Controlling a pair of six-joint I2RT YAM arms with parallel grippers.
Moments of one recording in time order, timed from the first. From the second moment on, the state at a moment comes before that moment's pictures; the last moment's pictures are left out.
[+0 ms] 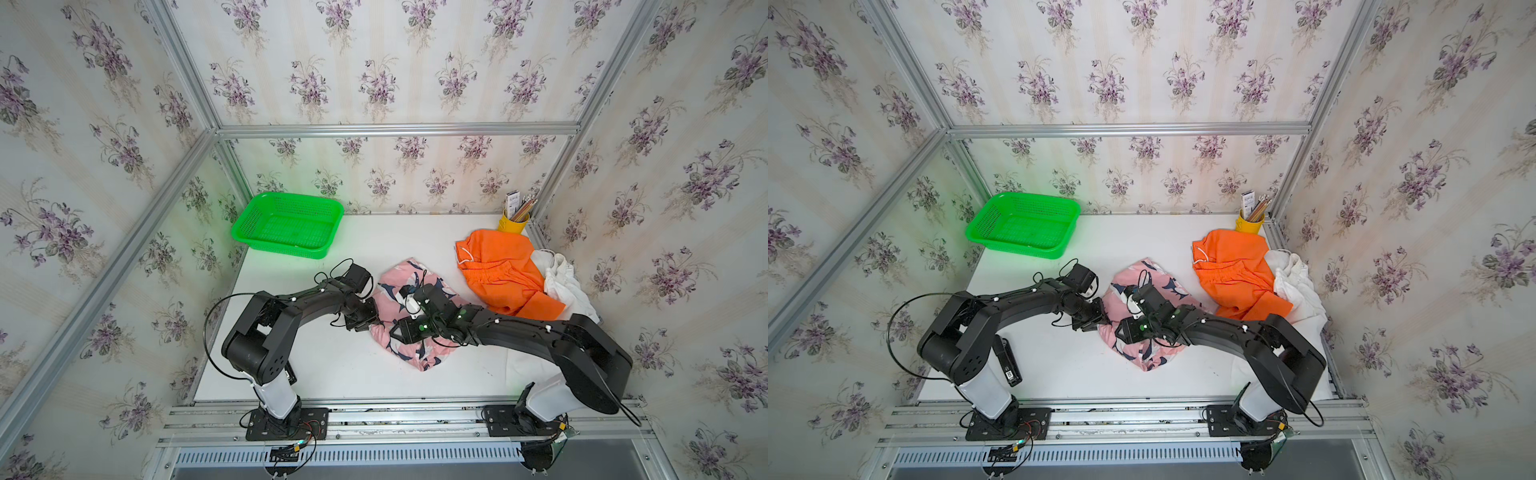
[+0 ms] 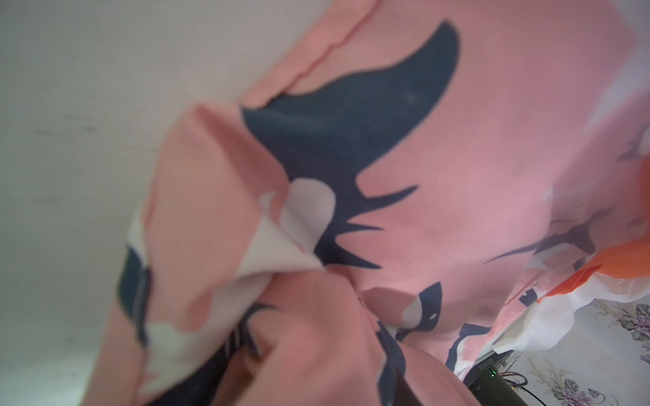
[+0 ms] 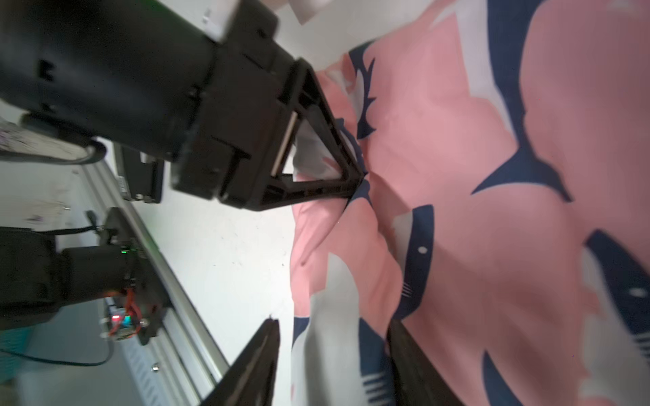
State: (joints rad) left arm -0.49 1.72 0.95 -0.52 0.37 -0.81; right arm 0.96 1.51 0.90 -0.29 -0.17 0.43
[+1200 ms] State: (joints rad) left arm -0.33 1.32 0.93 -0.84 0.14 -0.69; right arm 0.97 1.67 0.79 0.02 -0.53 0.54
